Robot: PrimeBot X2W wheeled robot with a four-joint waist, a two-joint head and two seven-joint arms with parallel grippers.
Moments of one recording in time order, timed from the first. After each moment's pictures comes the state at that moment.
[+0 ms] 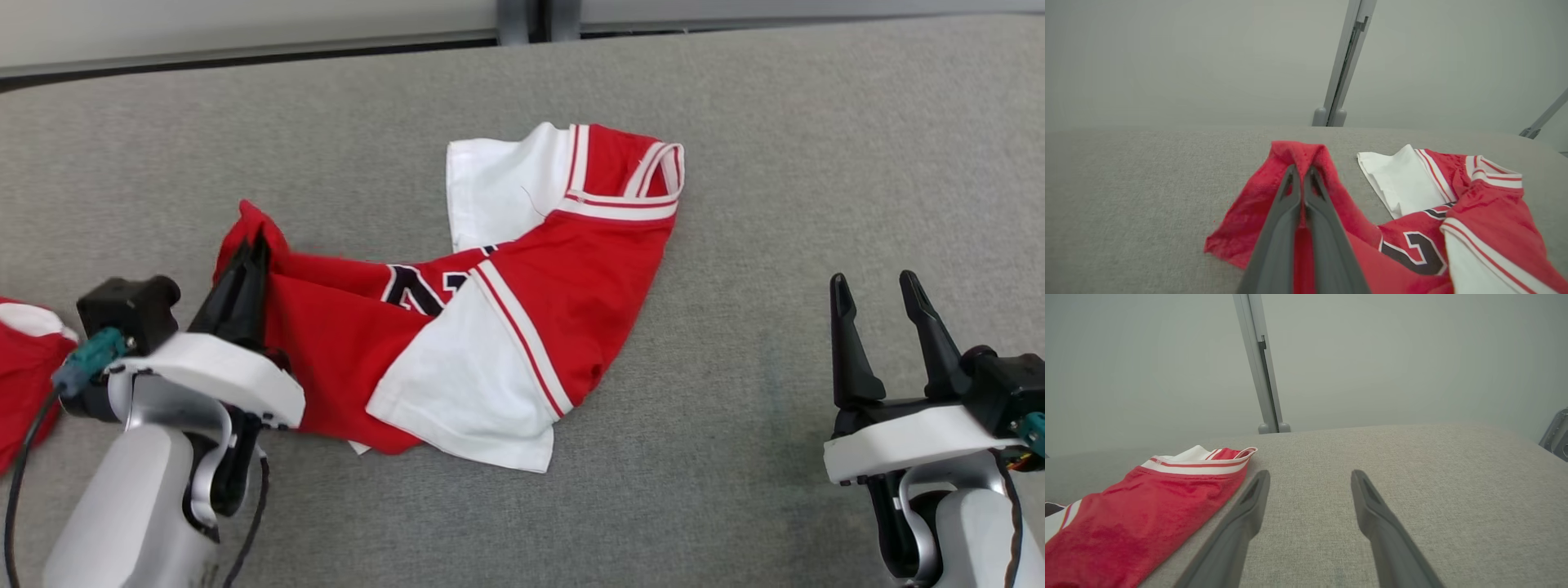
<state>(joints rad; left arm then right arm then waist) -0.36 0.28 -0.24 0.21 -0.53 0.04 -0.03 -0.18 -0.05 0.00 0.11 0.15 0.13 -0.08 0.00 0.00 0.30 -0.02</state>
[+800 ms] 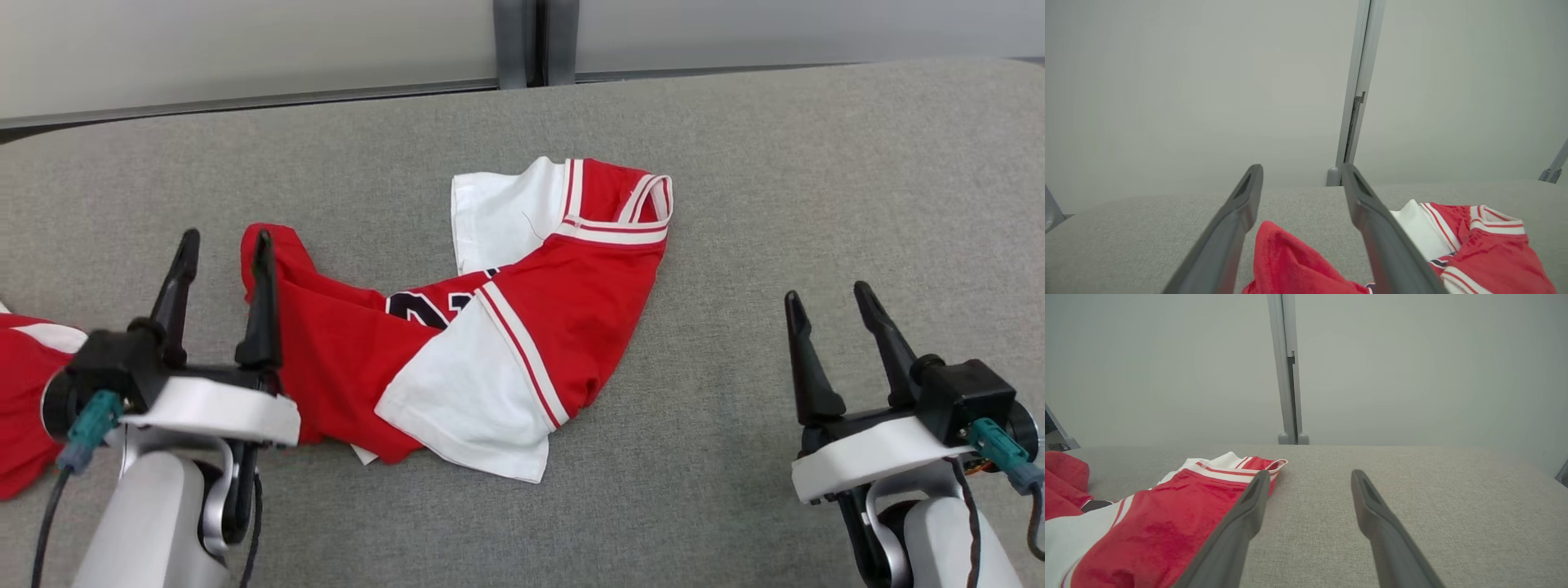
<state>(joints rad) -0.37 0.21 -0.15 0.30 -0.37 0.01 -0.26 -0.18 -0.05 0.05 0.11 0.10 0.13 -0.07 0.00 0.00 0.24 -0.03</state>
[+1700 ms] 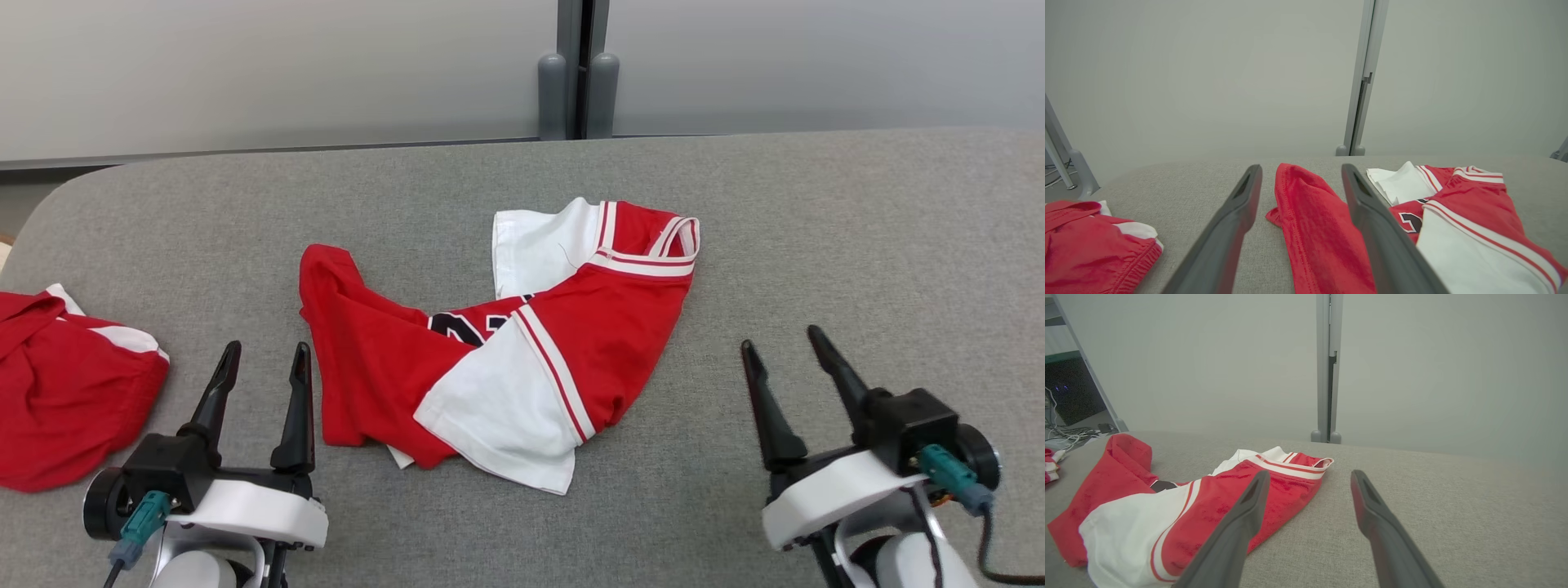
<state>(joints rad) -0.10 0.14 -0.11 0.20 -0.27 -0.01 -0.26 -0.10 -0.07 0.14 0.07 0.10 0.13 -0.01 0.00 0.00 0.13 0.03</state>
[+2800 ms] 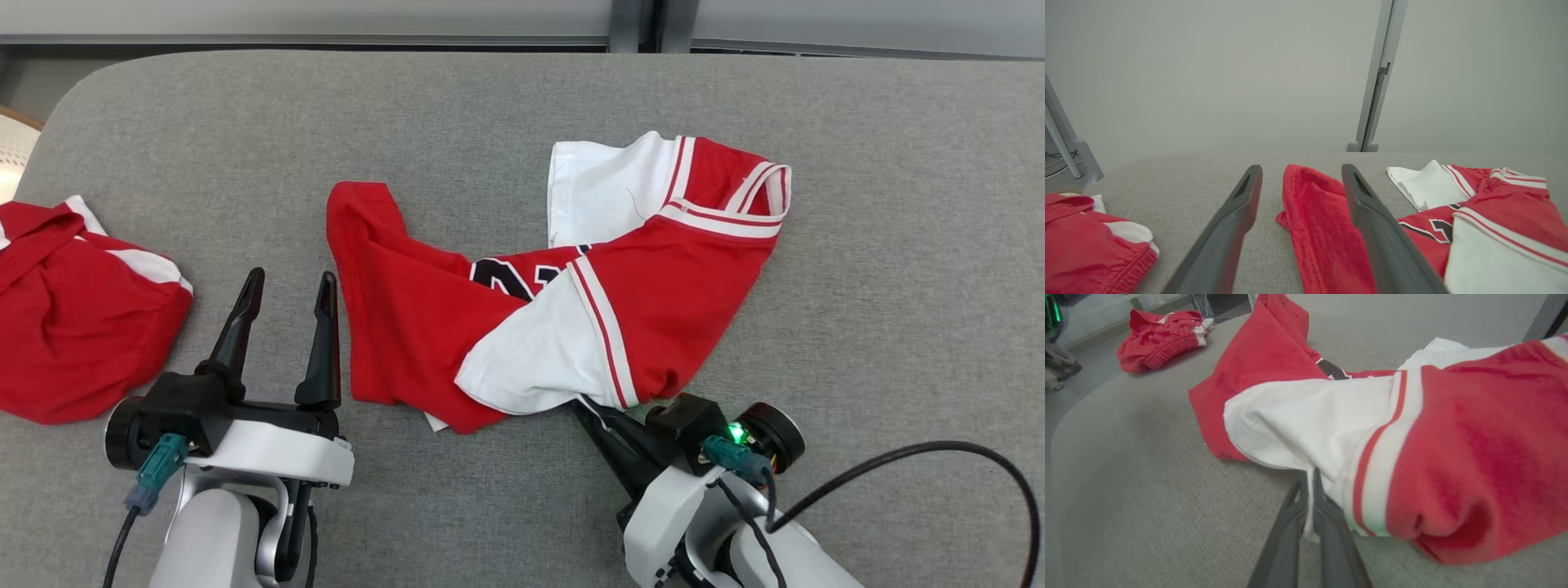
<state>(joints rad) -0.22 0.07 -0.08 0.20 -0.21 -0.06 -0.26 -0.32 -0.12 0.64 0.32 0.22 0.13 0.07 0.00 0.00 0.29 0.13</state>
